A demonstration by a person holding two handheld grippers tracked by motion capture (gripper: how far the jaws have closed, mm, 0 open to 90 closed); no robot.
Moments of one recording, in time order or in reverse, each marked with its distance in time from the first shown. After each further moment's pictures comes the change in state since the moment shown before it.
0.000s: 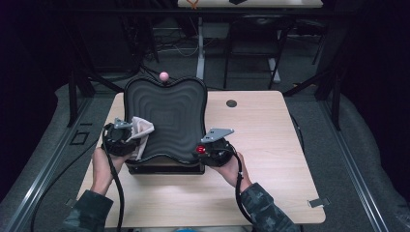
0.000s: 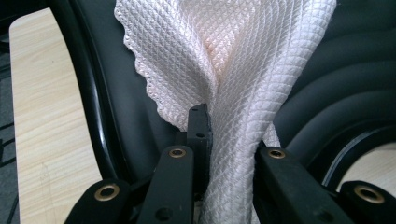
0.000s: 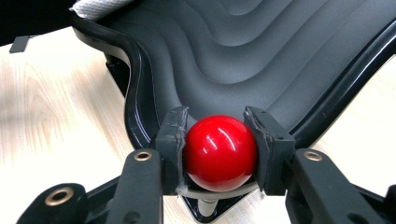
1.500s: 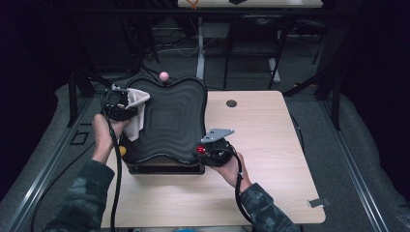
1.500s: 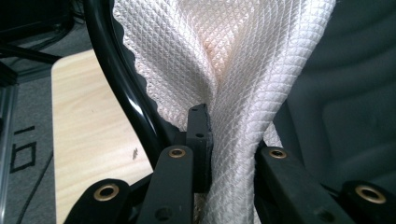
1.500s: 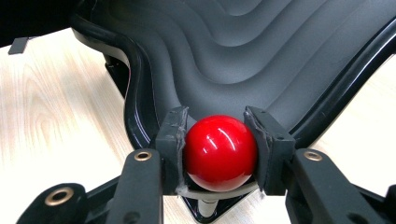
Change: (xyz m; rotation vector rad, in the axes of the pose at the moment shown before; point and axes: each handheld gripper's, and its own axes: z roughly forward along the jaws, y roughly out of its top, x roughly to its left) left arm 0.048 0.075 0.018 -0.025 0.035 -0.086; right arm 0.000 0.000 0.000 -0.005 -0.003 0.003
